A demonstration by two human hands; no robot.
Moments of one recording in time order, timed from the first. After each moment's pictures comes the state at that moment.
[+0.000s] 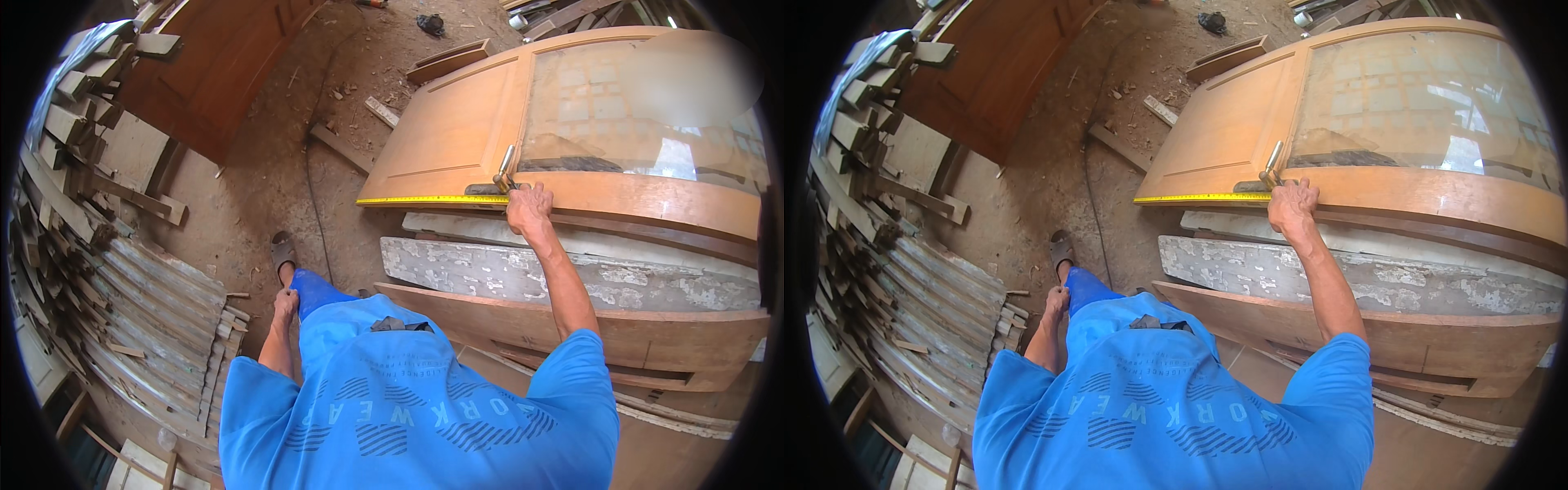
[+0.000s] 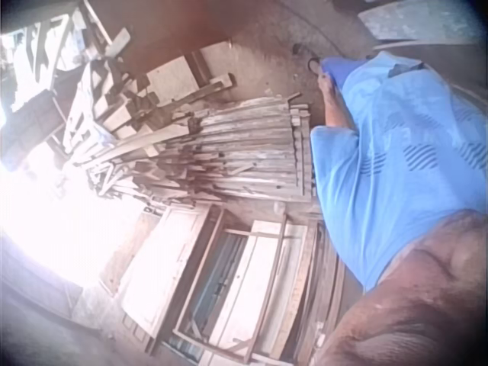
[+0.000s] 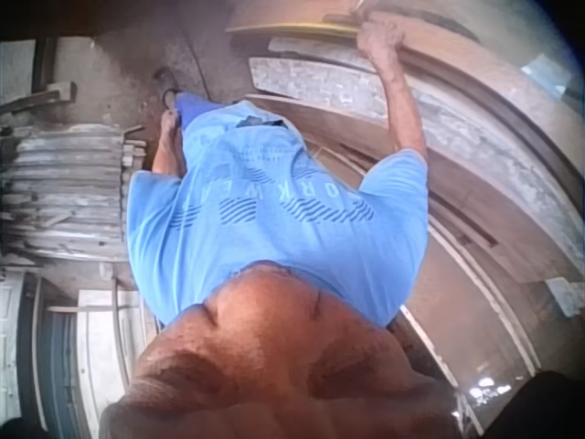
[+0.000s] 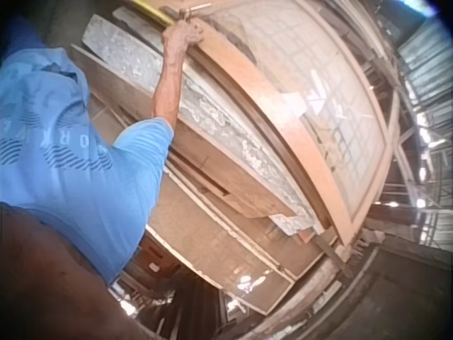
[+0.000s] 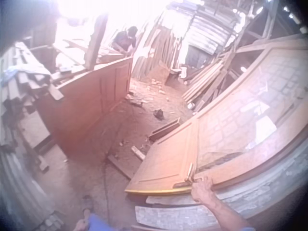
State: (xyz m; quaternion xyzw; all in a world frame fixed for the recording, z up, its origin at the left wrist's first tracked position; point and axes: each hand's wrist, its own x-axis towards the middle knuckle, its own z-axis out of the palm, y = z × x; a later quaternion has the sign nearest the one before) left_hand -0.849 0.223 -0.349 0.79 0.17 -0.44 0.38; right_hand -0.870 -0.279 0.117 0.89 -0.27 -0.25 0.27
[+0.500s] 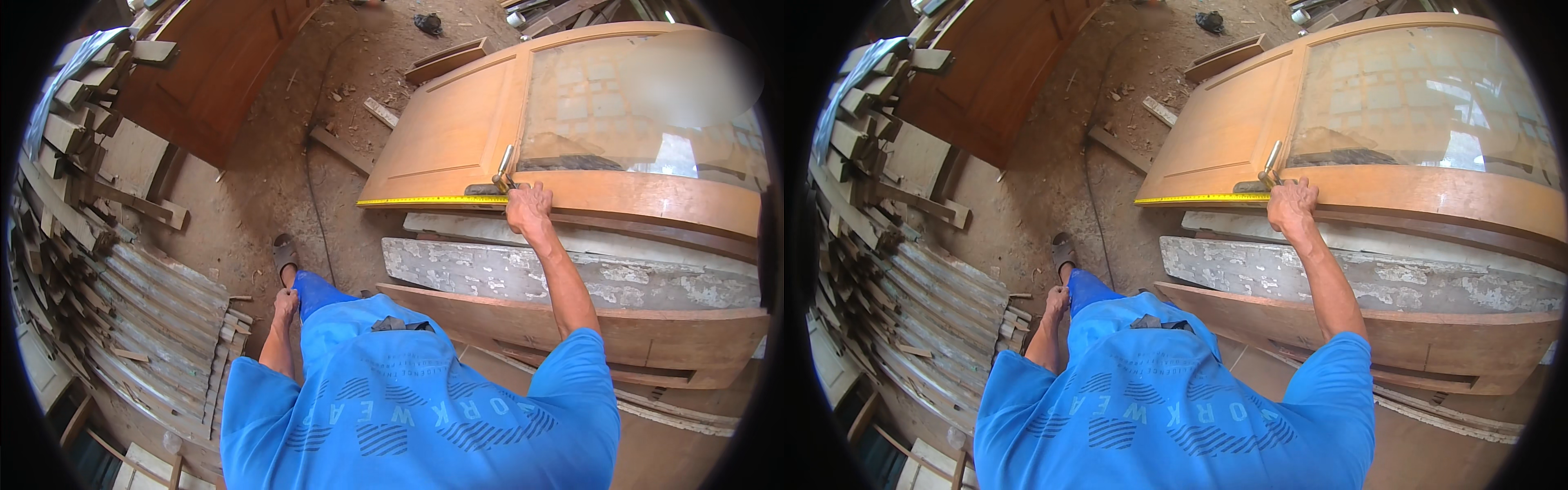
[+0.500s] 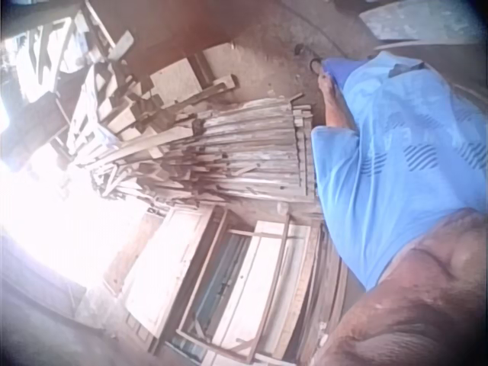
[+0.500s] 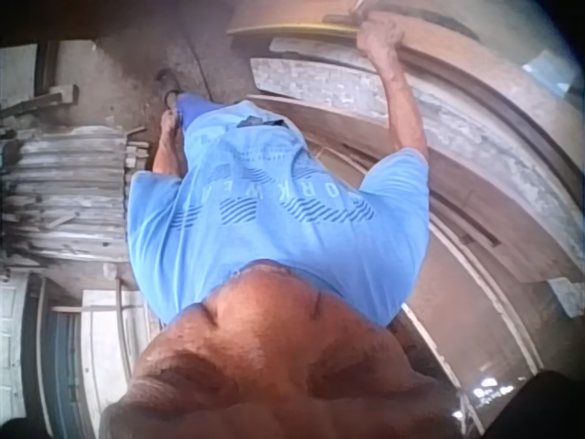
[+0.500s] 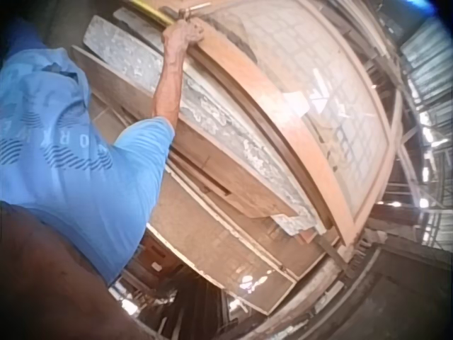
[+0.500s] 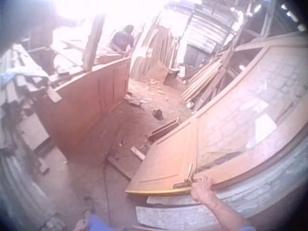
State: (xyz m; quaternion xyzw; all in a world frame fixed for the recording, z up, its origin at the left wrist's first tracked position) left_hand -0.837 0.224 -0.353 0.78 0.18 -0.45 0.38; right_hand -0.865 -0.275 0.122 0.88 -0.28 -0.27 0.26
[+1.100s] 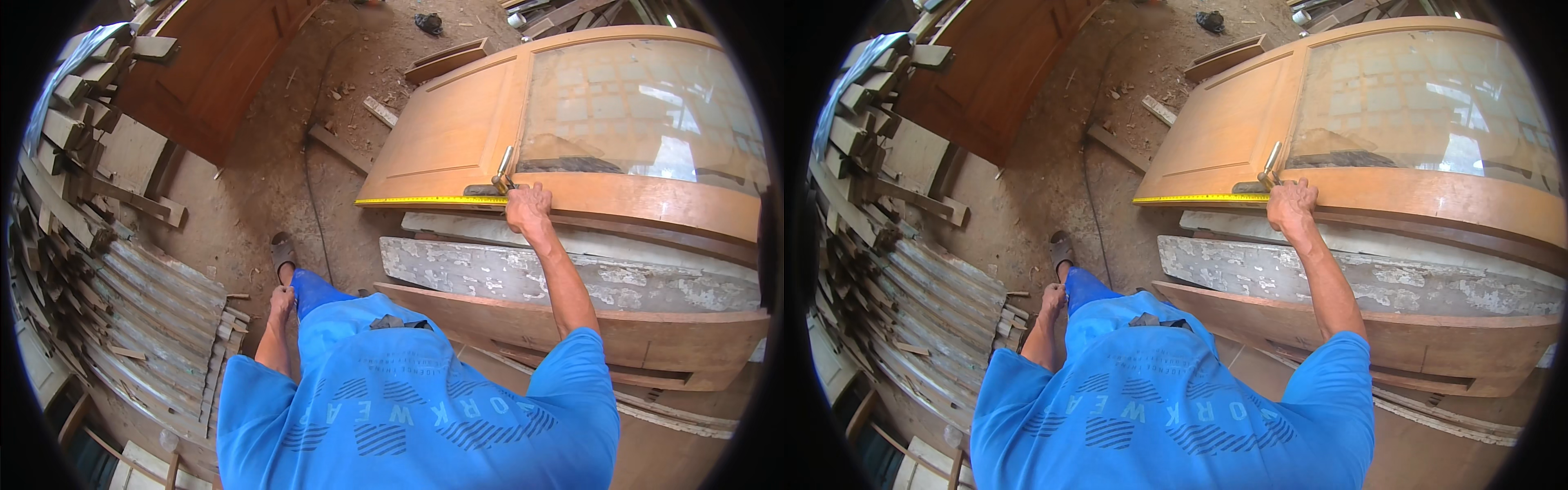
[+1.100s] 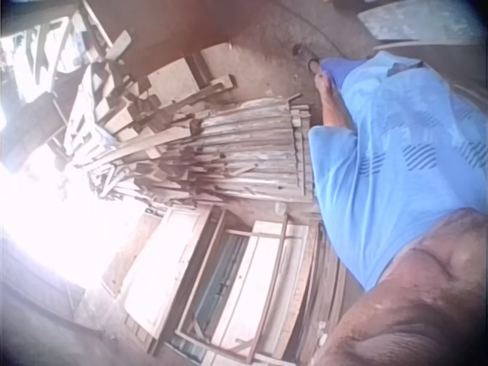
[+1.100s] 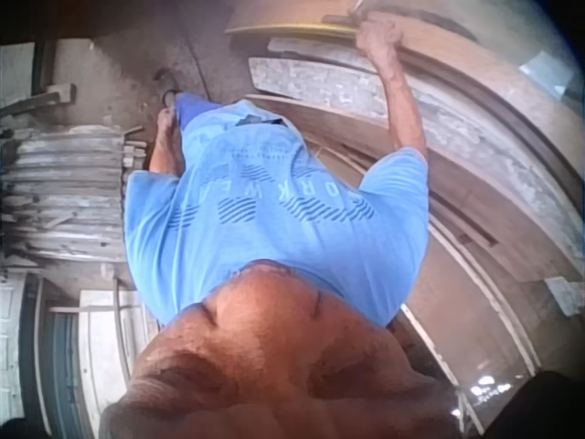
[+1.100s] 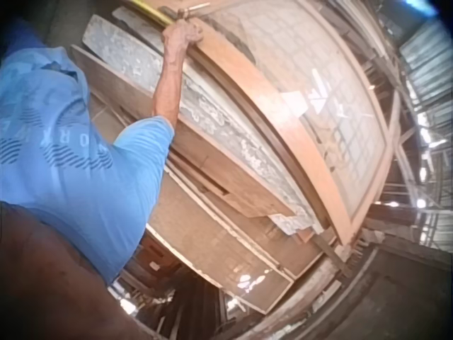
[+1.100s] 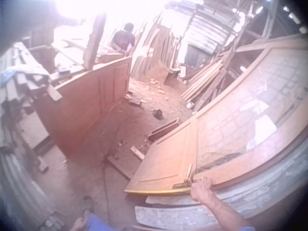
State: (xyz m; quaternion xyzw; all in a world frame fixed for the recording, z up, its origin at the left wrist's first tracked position) left_hand -0.842 0.235 -0.408 0.81 0.14 -0.38 0.43; right_hand -0.858 -0.276 0.126 0.87 -0.29 -0.30 0.25
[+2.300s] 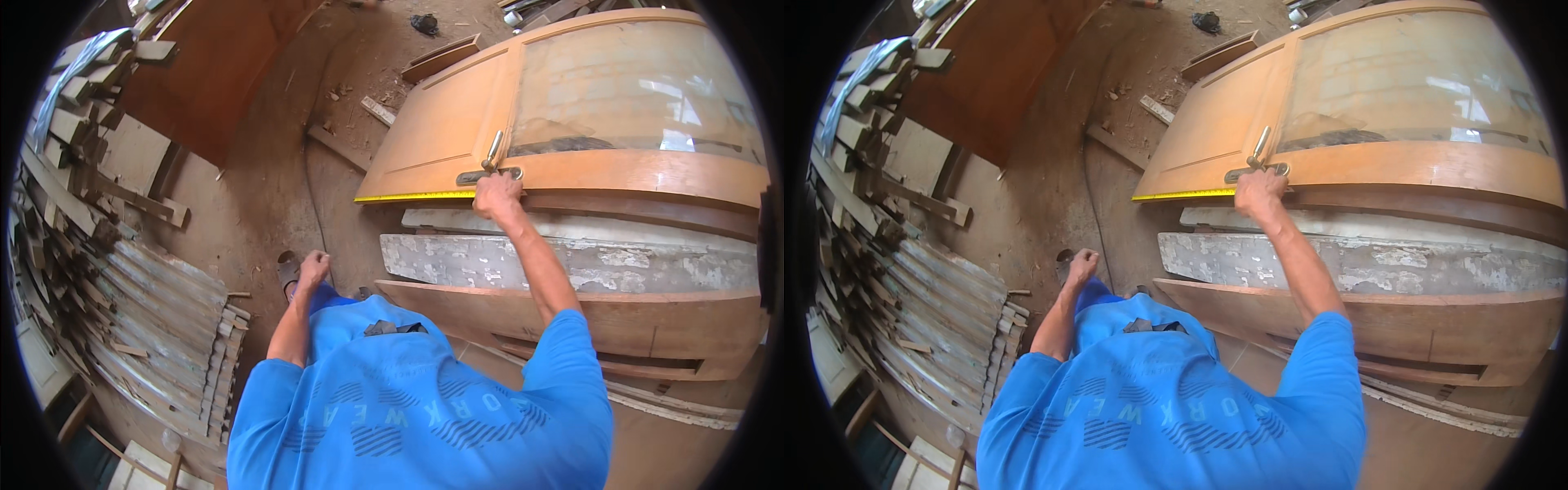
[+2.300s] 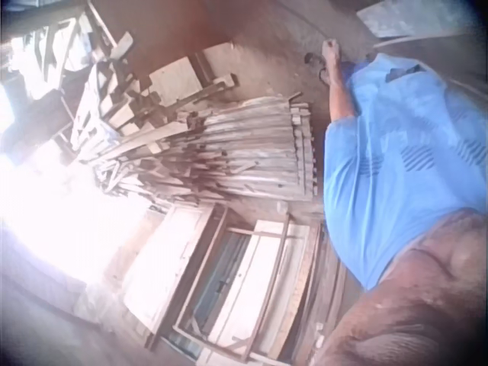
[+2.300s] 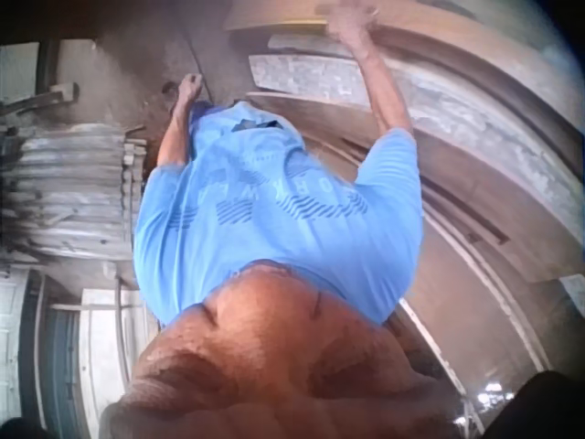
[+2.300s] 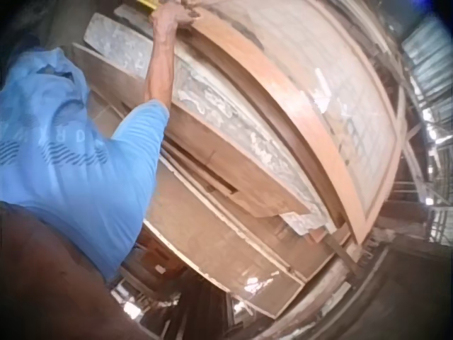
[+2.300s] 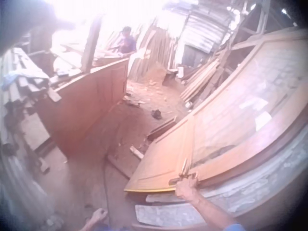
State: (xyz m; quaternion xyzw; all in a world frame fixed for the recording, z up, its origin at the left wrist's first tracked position) left_hand -0.823 0.104 -0.276 0.82 -0.05 -0.36 0.45; right_hand -0.855 -0.253 0.099 0.89 -0.28 -0.29 0.21
